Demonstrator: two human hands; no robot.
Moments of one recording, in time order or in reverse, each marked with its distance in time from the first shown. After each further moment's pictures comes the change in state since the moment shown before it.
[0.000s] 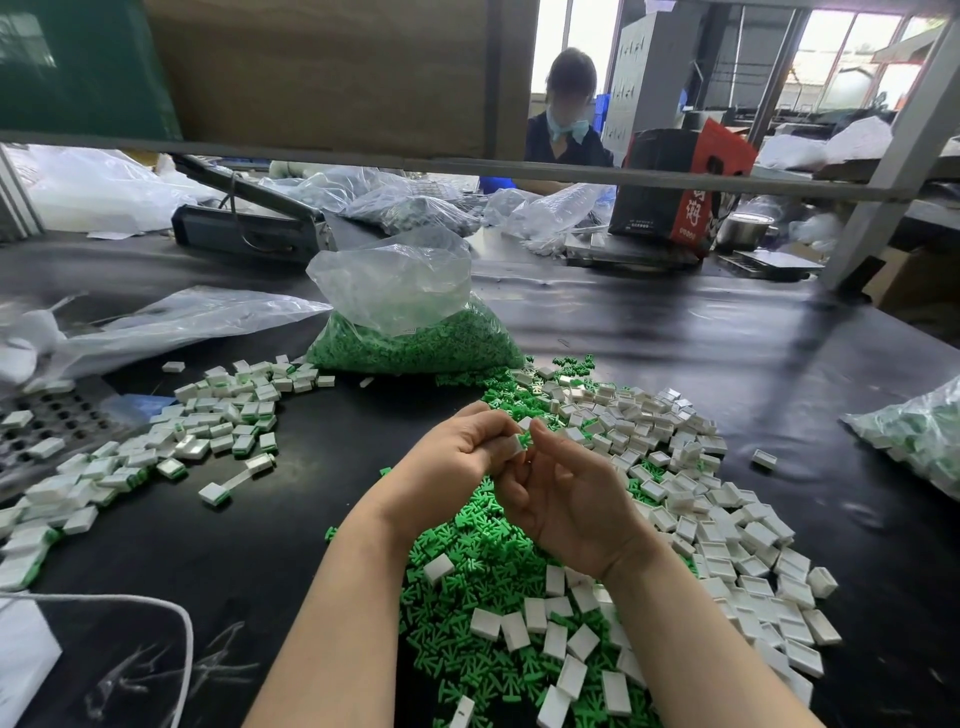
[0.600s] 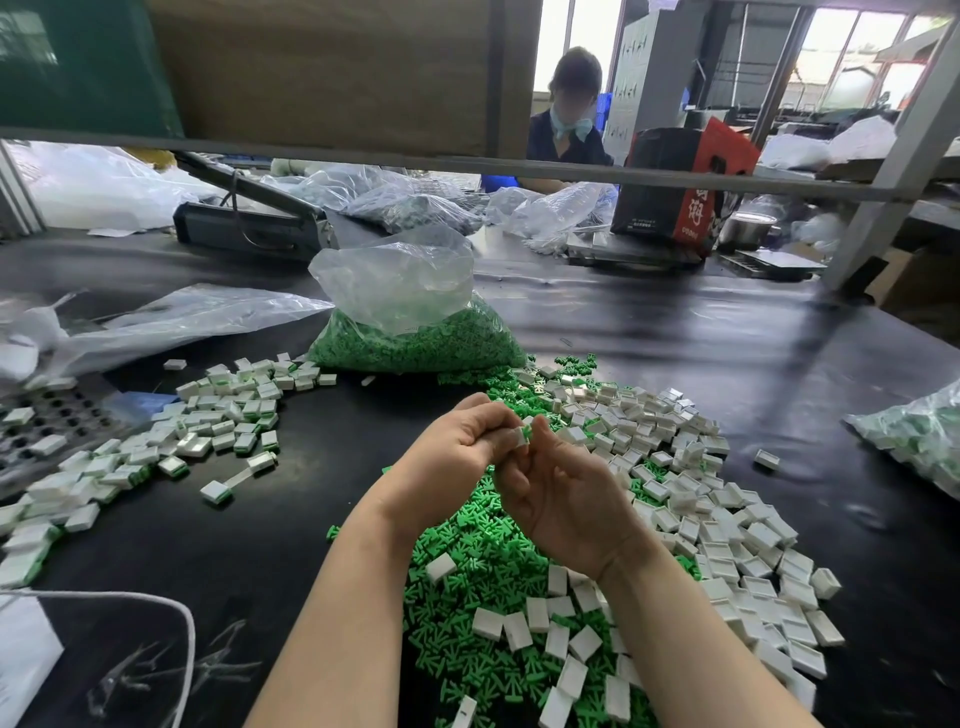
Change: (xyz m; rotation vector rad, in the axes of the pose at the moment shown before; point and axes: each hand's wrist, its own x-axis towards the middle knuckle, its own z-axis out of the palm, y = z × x) left_hand 0.002 0.001 0.000 -0.031 0.046 0.011; right_hand 0.004 0.004 0.002 0.162 -0.037 -0.035
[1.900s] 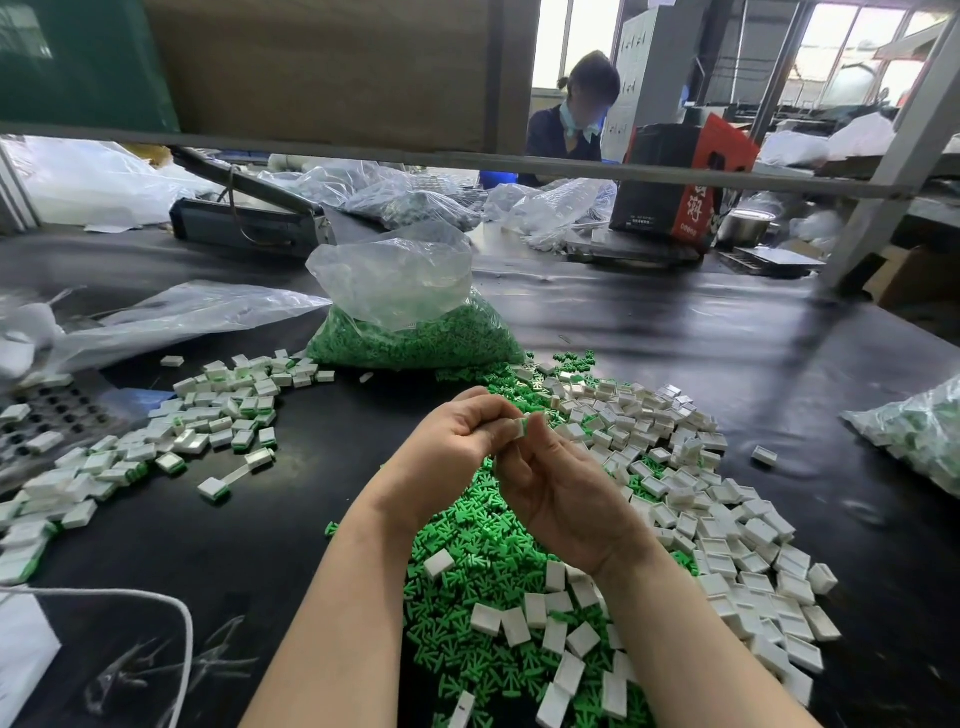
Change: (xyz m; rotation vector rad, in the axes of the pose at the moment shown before) left_hand 0.001 0.004 -0.001 -0.051 0.019 0.011; right_hand 0.002 0.004 -0.005 0.009 -0.048 -0.077
